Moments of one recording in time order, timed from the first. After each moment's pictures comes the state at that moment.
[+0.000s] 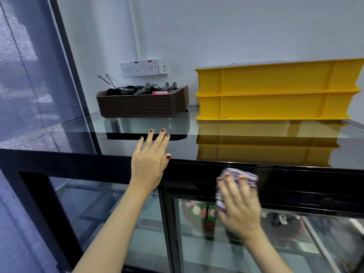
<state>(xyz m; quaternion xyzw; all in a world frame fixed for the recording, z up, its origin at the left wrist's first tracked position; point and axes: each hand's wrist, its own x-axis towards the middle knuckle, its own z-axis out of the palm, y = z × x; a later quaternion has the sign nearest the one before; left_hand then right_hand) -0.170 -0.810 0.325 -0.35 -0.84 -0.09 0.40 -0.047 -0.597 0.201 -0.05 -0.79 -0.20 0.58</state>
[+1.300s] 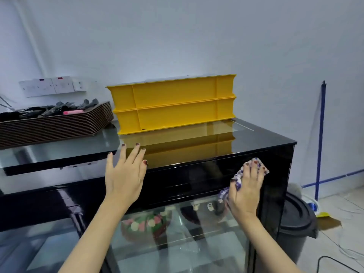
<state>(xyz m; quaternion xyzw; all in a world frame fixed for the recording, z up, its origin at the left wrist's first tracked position) -0.089 -0.691 0.335 -0.39 -0.87 -0.05 0.30 0.081 -0.447 0.209 -0.32 -0.74 0.04 0.60</state>
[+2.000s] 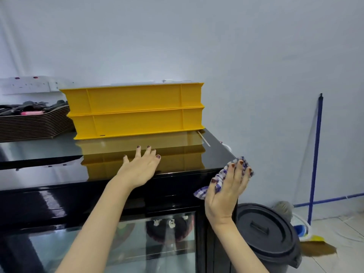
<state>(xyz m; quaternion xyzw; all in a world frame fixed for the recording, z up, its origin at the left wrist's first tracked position) 0.004 -0.494 0.370 -0.40 -0.91 -0.08 0.01 0.142 -0.347 0.257 -0.22 -0.69 0.10 0.68</state>
